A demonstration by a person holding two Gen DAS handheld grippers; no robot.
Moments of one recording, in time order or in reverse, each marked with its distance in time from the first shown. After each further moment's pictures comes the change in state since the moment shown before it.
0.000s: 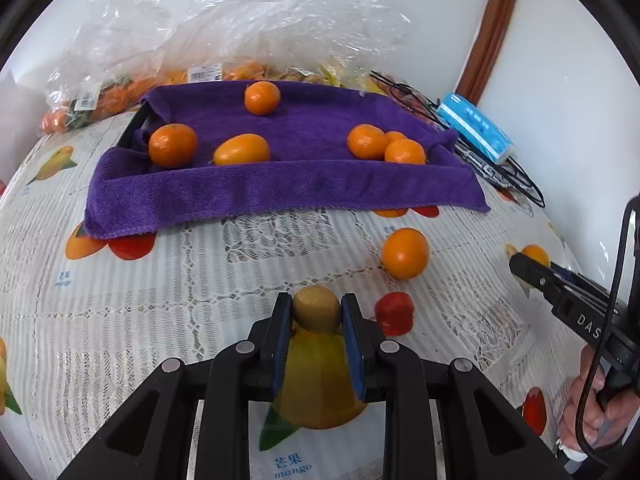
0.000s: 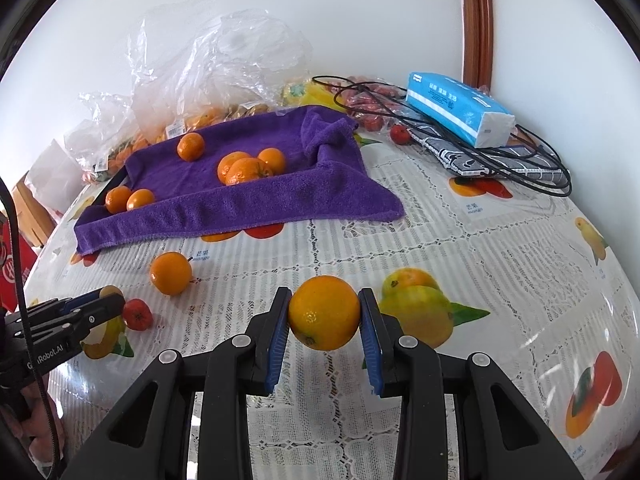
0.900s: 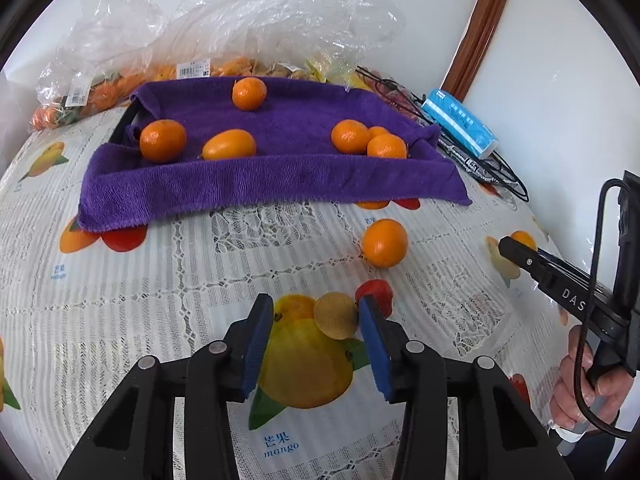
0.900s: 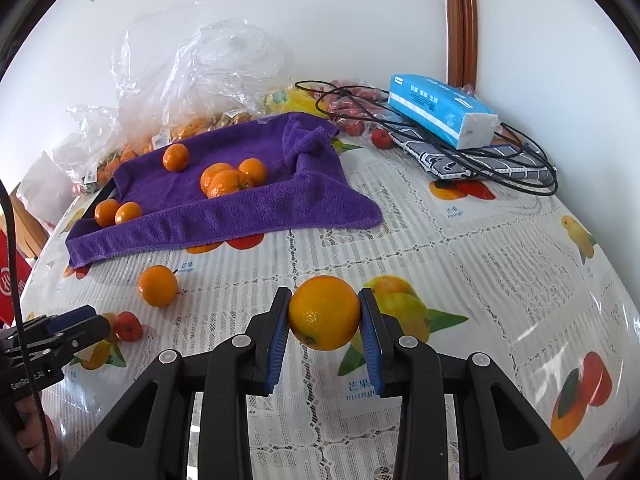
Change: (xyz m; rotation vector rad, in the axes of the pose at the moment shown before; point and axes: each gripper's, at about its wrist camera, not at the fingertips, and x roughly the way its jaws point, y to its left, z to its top) left arm -0.005 -0.004 -0.003 0.019 0.036 -0.060; right arm -0.005 -0.012 0.005 0.035 -0.006 -0.033
